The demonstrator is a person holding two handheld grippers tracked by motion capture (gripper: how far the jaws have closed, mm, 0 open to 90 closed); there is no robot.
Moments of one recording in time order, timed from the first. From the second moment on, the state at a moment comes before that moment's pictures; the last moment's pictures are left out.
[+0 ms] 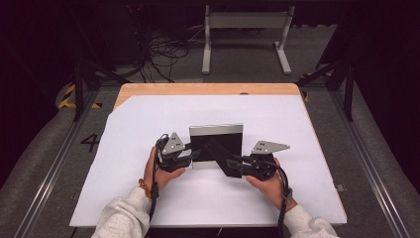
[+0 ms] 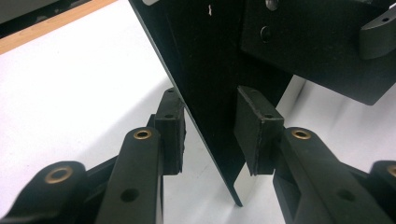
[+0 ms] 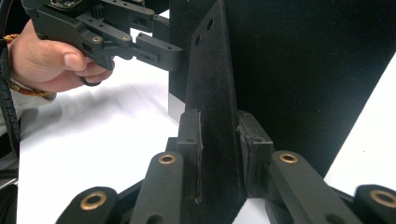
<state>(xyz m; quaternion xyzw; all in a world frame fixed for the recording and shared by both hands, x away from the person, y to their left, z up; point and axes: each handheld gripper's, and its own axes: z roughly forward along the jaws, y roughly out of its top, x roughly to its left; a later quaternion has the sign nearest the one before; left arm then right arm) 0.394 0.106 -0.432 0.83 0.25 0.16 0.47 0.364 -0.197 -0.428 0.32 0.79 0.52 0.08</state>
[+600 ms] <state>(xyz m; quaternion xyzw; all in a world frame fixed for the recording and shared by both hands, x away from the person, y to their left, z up) 0.401 0.096 -0.447 0.86 0.23 0.10 0.44 0.360 -0.197 -0.428 0.30 0.80 0.51 0.09</state>
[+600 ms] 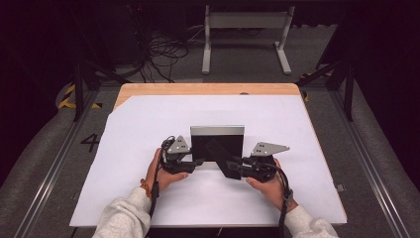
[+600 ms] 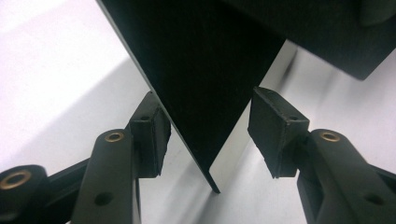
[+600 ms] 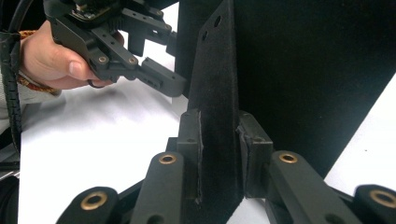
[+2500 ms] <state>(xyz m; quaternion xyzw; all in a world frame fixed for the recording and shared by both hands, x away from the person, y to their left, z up) 0.397 0.088 -0.452 0.87 0.23 0.16 0.41 0.354 -0.194 -0.430 0.29 0.81 0.49 0.12</state>
